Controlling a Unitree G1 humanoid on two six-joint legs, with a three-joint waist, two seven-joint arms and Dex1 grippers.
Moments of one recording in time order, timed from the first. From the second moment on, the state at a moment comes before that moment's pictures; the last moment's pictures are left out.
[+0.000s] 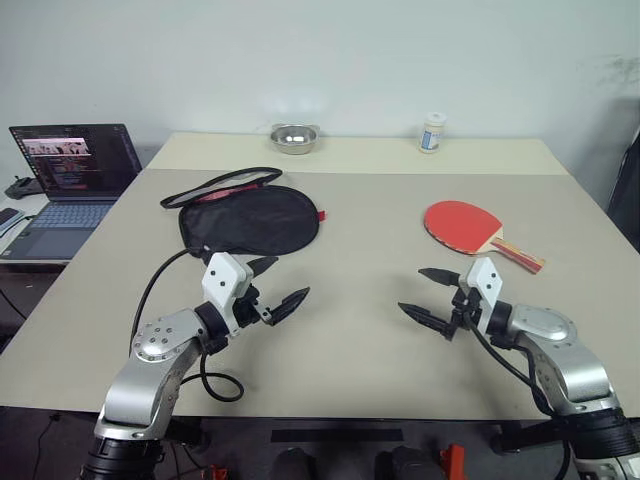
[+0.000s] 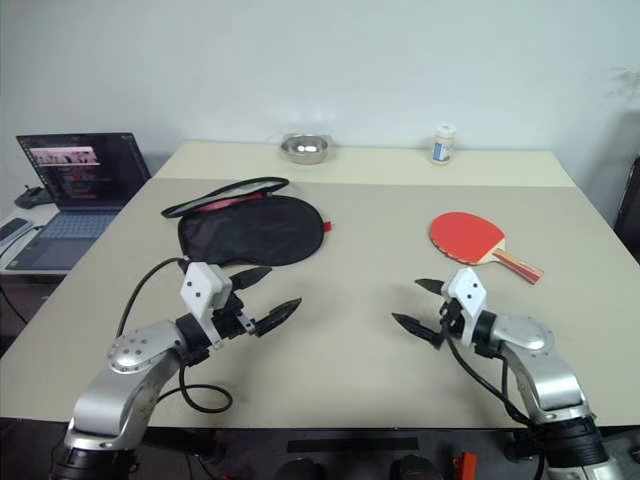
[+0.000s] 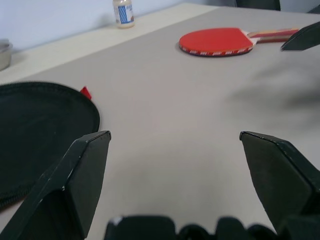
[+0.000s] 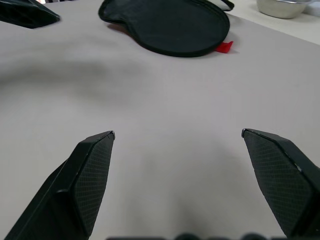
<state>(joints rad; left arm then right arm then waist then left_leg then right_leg) -0.15 0.54 0.07 -0.24 -0.34 0.30 -0.70 -0.23 -0.55 0.02 -0.16 0.32 0.30 0.86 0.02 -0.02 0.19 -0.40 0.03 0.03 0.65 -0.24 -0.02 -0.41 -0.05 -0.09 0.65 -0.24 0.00</state>
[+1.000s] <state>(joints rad) -0.46 0.74 0.13 0.34 -0.21 -0.02 -0.88 -0.36 -0.58 -0.04 -0.44 0.58 0.77 0.73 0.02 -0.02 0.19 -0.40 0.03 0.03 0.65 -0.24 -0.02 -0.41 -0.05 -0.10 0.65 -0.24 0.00</state>
